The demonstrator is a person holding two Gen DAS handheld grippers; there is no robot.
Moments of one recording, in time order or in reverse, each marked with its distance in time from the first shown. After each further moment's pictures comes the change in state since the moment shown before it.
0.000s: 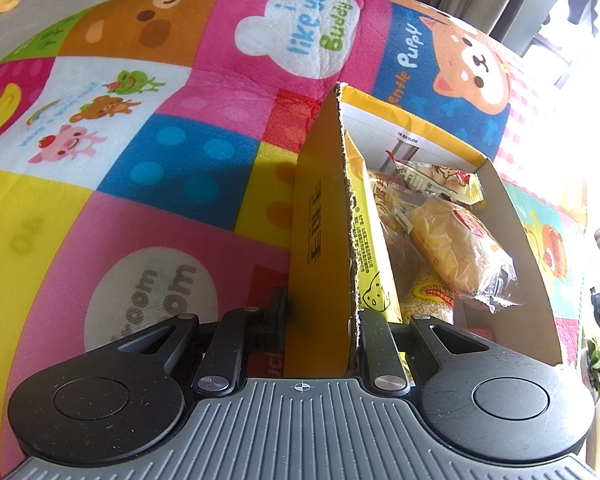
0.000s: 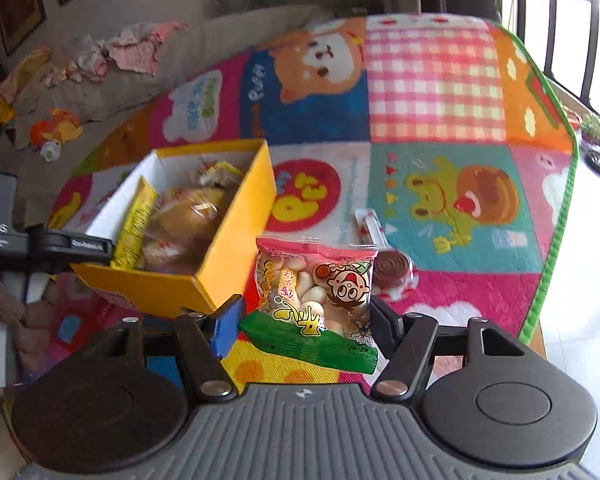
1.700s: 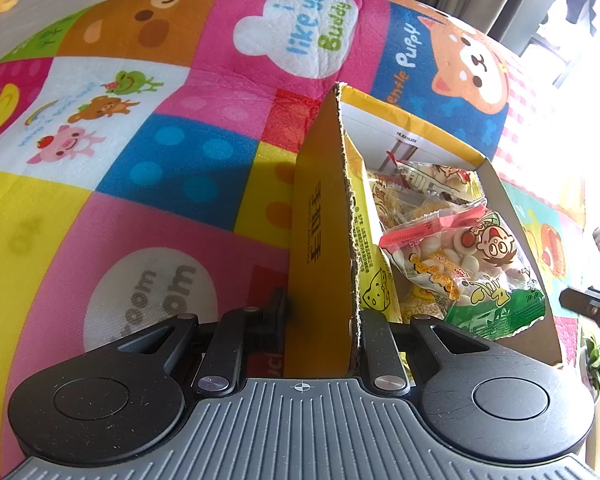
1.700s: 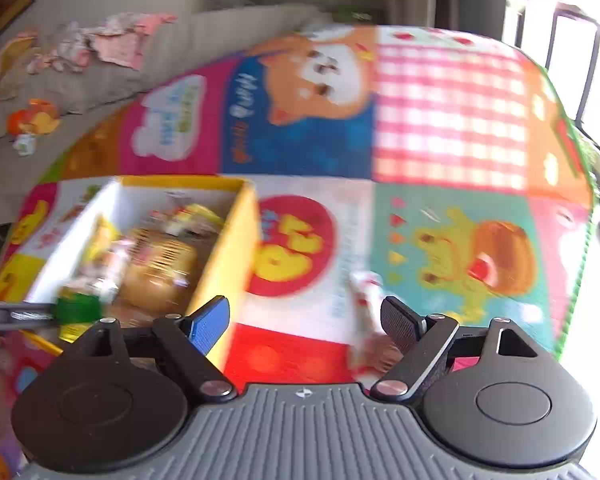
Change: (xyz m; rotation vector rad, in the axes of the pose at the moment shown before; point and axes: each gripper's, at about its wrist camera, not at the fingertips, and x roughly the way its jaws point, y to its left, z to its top) left arm 0.000 0.000 0.000 0.003 -0.001 -0.002; right arm 0.068 -0.003 0.049 -0.031 0.034 -0.109
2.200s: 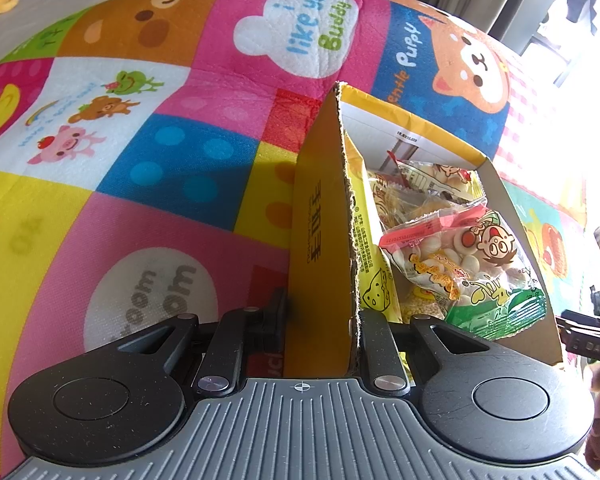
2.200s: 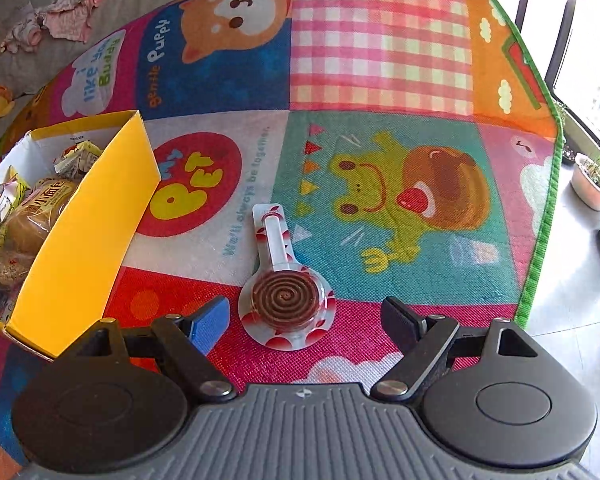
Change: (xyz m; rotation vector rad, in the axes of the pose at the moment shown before) left arm 0.000 0.000 0.000 0.002 0.001 0.002; right arm 0.041 -0.052 -0.033 0.029 0.088 -0.065
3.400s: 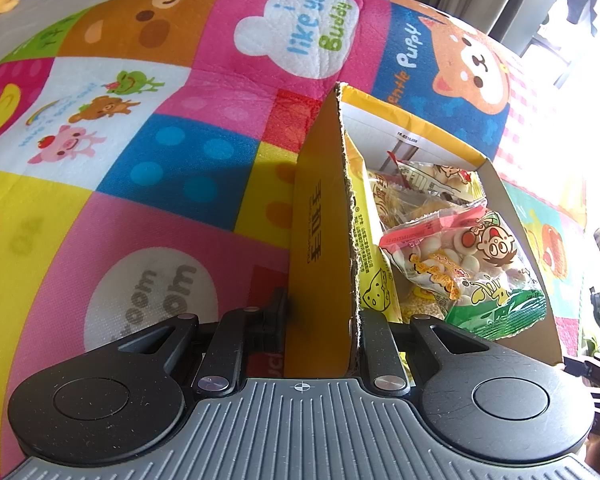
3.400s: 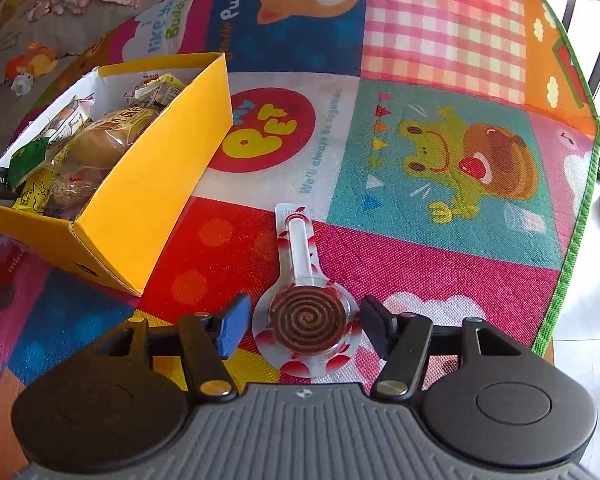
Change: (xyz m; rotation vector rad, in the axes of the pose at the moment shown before) left arm 0.000 0.000 -0.001 -0.001 -0.002 0.000; right arm -0.019 0.033 -0.033 -0.100 0.047 0.081
